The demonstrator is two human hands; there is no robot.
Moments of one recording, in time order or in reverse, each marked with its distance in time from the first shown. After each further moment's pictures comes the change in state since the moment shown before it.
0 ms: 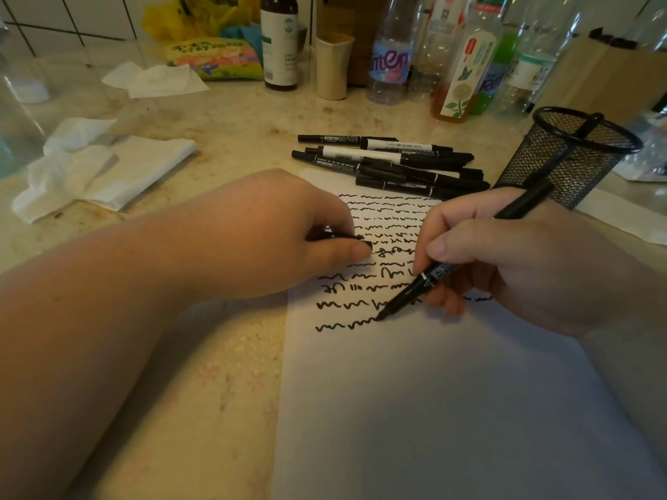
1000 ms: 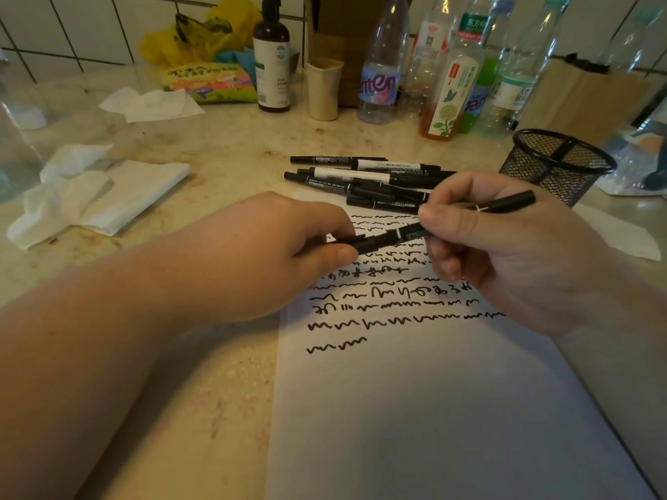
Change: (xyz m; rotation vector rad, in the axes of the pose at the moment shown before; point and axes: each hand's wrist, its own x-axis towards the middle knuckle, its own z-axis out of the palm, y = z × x) left_hand -0.001 0.004 -0.001 -0.119 0.036 -0.005; right_hand 0.003 -0.002 -0.006 0.222 0.241 -0.100
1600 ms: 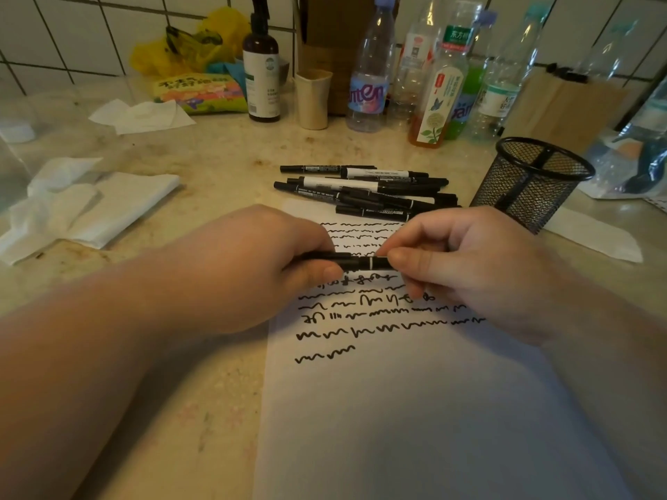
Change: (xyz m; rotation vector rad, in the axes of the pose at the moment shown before) left_hand 0.004 -0.005 0.002 0.135 0.004 0.040; right_hand -0.003 0.002 0.001 -0.491 -0.074 0.033
